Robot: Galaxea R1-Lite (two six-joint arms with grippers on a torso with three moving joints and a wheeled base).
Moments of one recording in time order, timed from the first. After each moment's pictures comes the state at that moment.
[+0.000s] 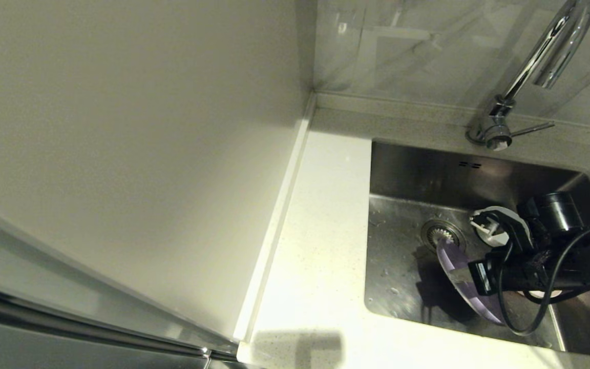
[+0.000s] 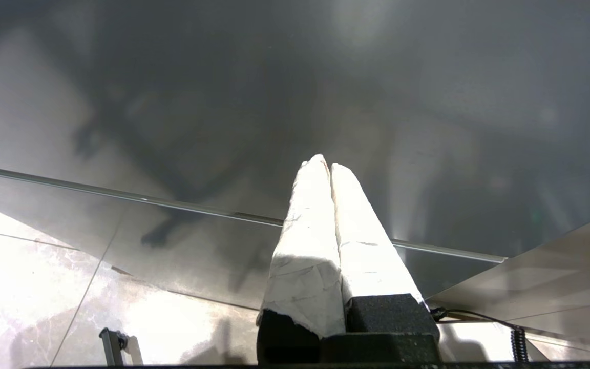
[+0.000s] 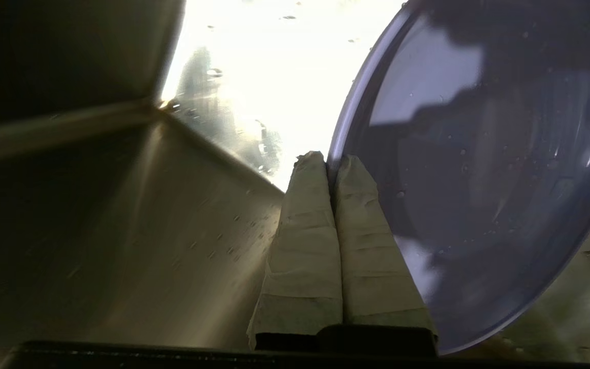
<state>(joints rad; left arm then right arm) 0.00 0.00 0.00 0.00 0.00 0.00 0.01 1.81 -0.83 -0.08 0.34 -0.15</state>
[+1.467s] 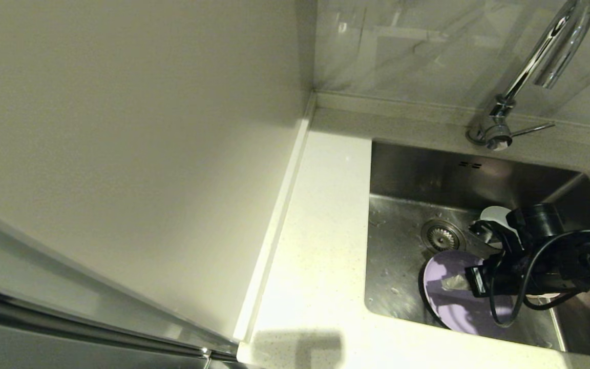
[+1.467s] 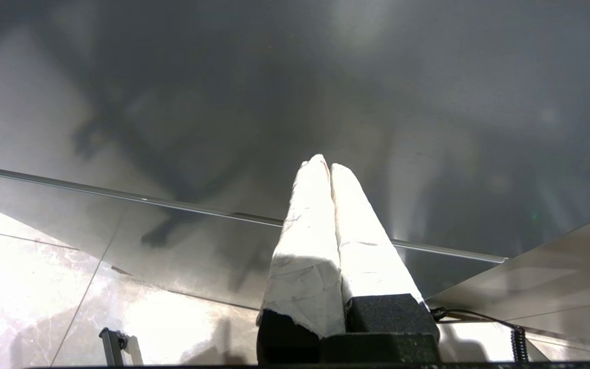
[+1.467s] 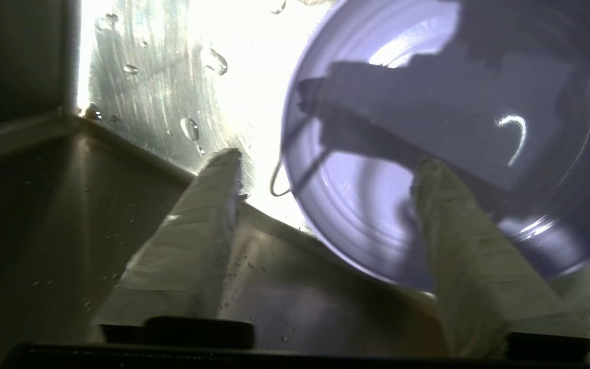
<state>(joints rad) 0.00 0.00 0.00 0.00 0.00 0.00 -0.04 1.92 -0.85 -0.13 0.27 -0.12</state>
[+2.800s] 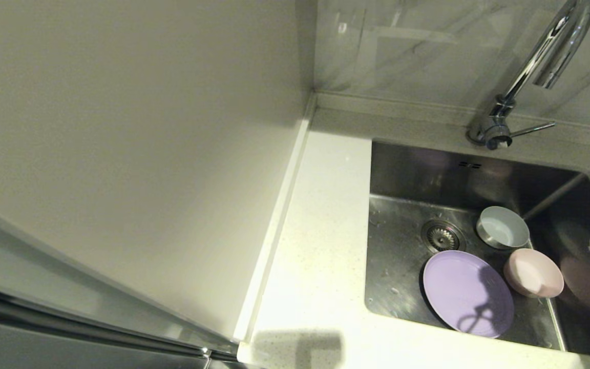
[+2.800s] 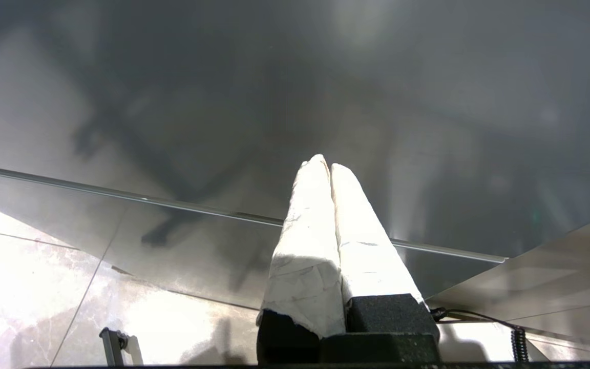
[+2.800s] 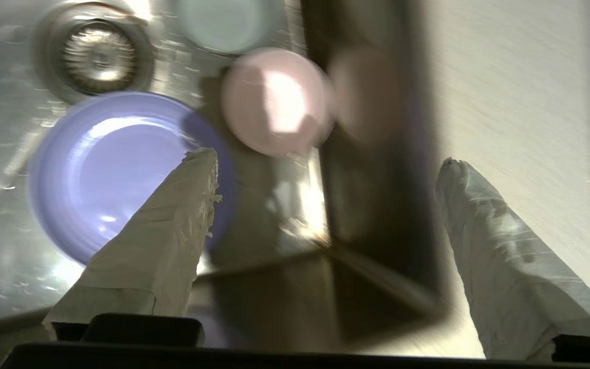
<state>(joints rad) 0.00 0.00 0.00 0.00 0.00 0.00 -0.27 1.29 -0.73 -0.02 -0.27 0.03</state>
